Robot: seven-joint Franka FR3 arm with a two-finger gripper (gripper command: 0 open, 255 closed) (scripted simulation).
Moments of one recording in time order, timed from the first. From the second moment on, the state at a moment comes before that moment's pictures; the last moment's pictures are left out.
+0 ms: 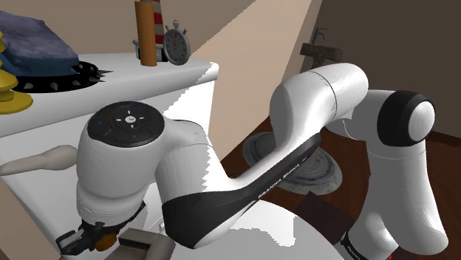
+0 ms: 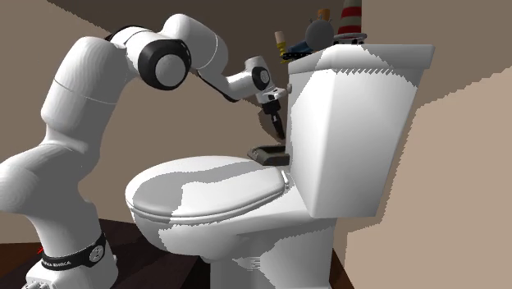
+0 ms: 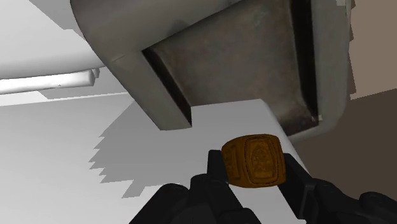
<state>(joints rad) 0.41 0.53 0.72 -1.52 -0.71 2.16 1.24</state>
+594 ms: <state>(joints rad) 0.42 0.57 0.69 -1.57 -0.76 2.24 1.29</state>
